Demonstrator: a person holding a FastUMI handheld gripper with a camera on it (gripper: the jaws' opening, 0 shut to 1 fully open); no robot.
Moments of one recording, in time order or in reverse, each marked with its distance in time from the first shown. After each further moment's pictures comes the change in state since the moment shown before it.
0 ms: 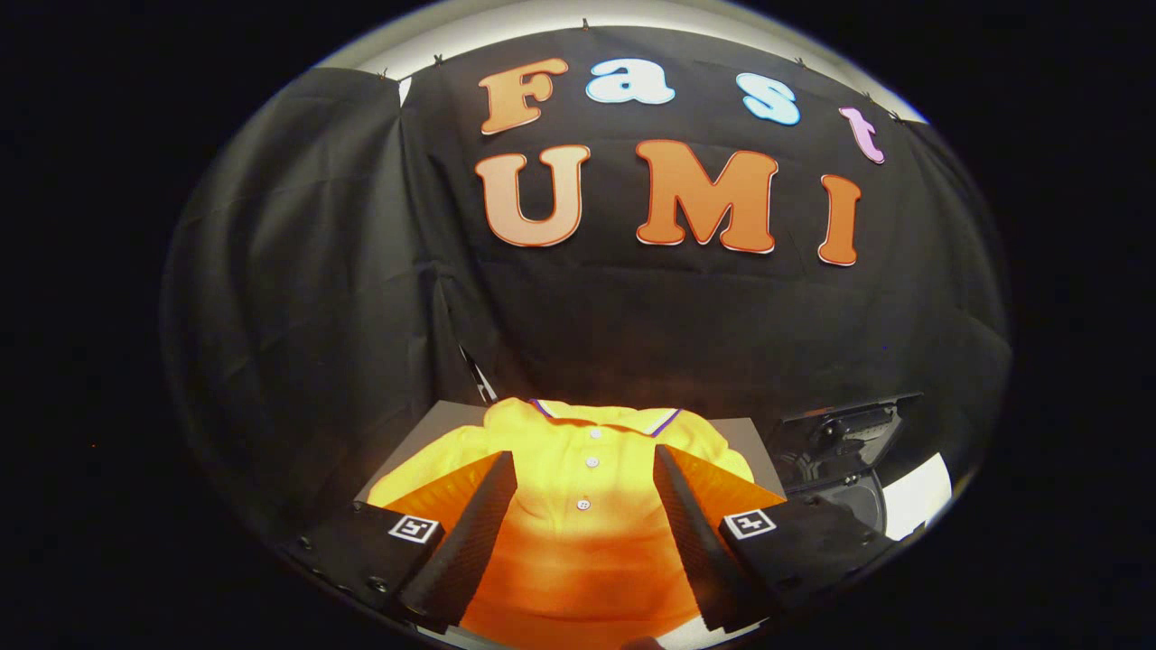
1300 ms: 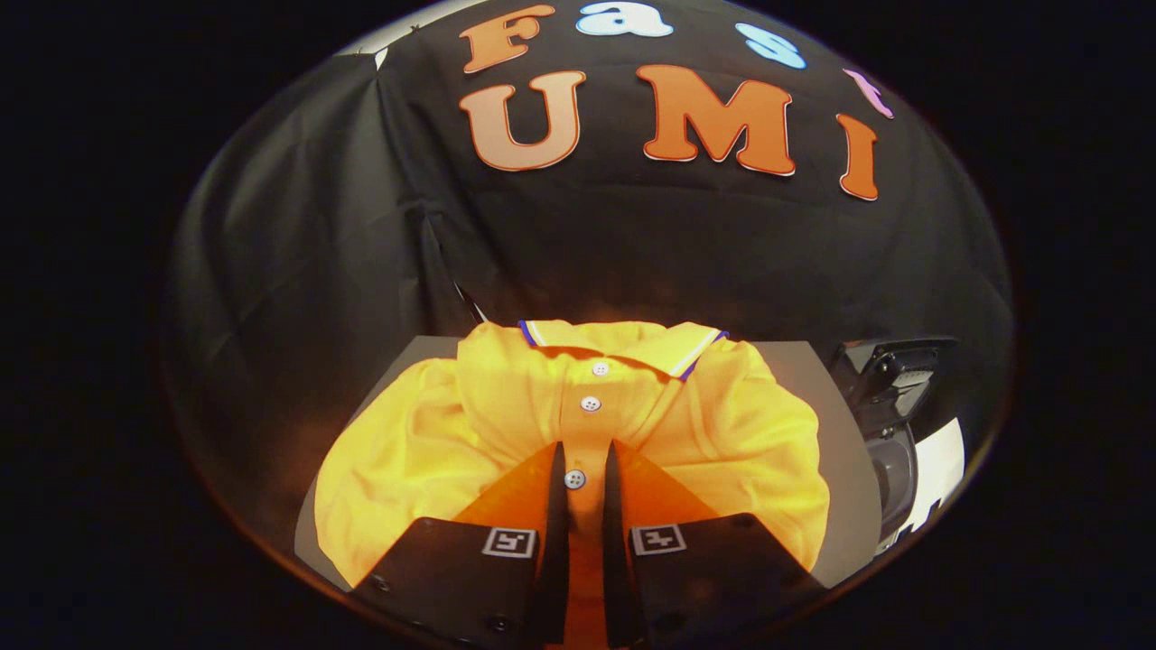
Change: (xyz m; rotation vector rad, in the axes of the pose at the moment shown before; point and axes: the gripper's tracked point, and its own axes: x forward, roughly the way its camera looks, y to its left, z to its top) arm 0.047 0.009 -0.064 0.054 0.204 0.056
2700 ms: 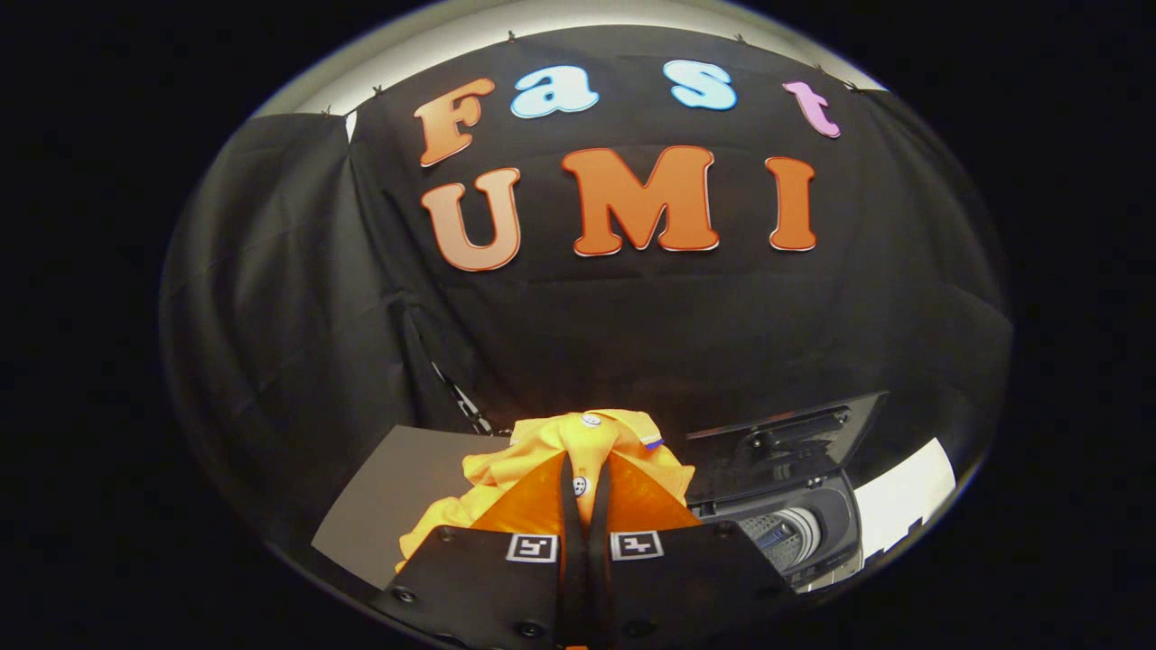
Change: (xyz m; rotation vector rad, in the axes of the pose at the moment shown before) arm -0.120 -0.144 0.098 0.064 -0.231 -0.032
